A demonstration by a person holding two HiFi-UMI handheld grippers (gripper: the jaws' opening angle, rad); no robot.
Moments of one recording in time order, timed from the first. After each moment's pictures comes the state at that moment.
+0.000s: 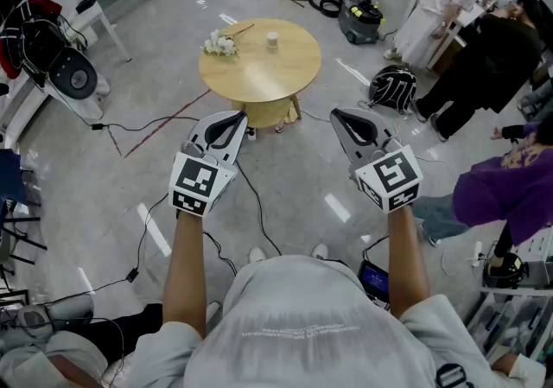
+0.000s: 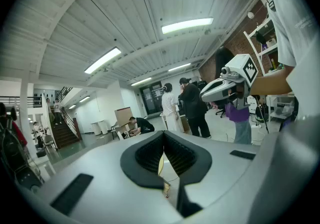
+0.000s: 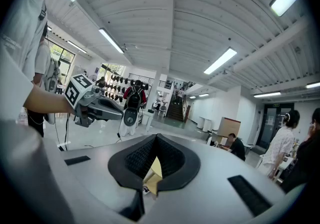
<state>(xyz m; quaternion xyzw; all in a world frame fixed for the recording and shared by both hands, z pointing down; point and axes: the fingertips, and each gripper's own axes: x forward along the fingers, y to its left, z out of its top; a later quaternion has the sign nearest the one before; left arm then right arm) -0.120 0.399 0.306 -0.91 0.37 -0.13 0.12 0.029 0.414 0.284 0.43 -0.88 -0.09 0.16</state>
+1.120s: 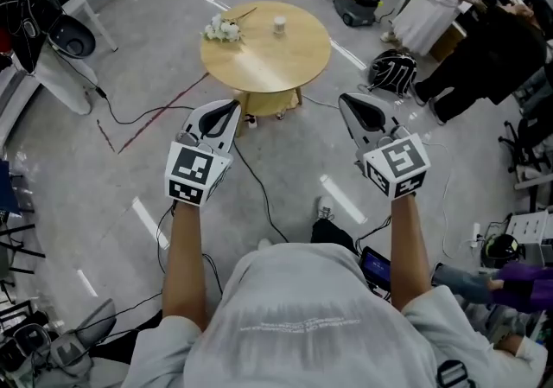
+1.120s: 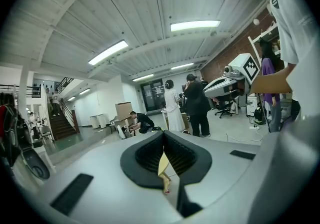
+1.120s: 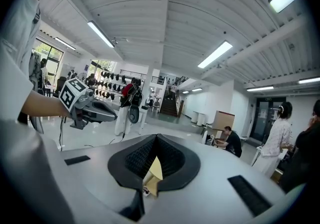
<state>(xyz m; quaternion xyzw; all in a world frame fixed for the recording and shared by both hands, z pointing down) -0.228 0.325 0.351 -0.92 0.37 -0.13 0.09 -0.051 0.347 0.314 0.47 -0.86 -0.06 0.17</state>
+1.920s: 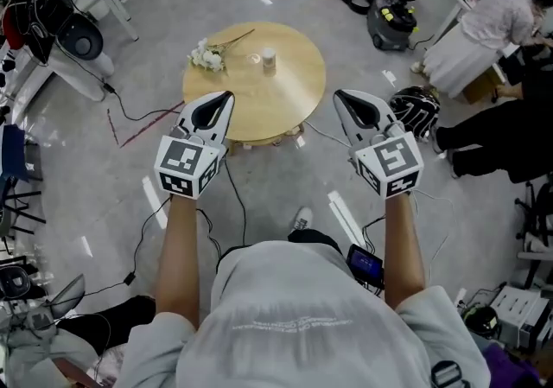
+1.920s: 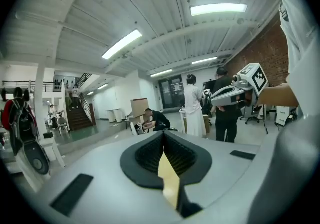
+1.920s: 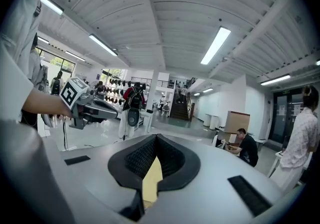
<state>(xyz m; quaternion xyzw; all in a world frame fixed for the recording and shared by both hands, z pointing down) -0.042 0.086 0.331 -0.87 0.48 -0.12 0.04 0.143 0.078 0.311 0.38 -0.91 -0.06 0.14</state>
